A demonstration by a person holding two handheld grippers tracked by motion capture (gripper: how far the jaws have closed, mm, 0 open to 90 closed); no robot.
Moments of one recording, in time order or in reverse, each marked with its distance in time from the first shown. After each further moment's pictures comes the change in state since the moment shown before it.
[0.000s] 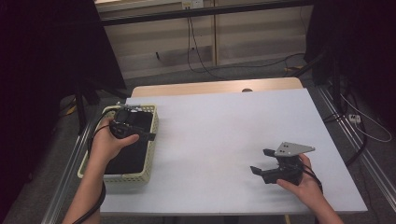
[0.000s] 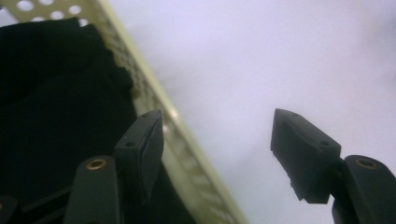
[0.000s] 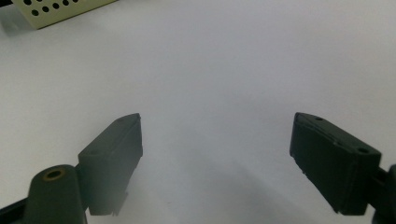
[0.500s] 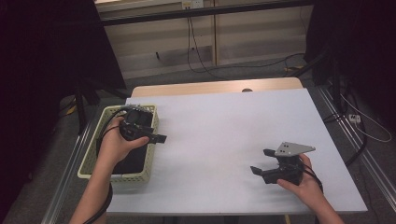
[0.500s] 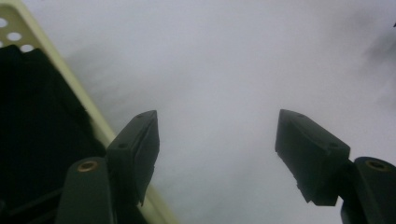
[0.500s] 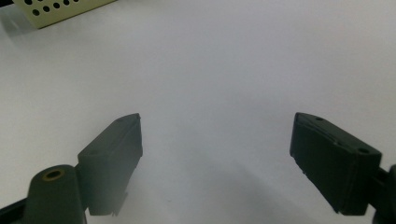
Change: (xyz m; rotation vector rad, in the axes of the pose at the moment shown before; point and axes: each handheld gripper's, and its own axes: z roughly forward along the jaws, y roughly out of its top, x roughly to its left) left arm -0.031 0.006 0.007 0.005 -0.050 0.088; right arm -0.001 0.000 -0.001 0.001 0.004 0.002
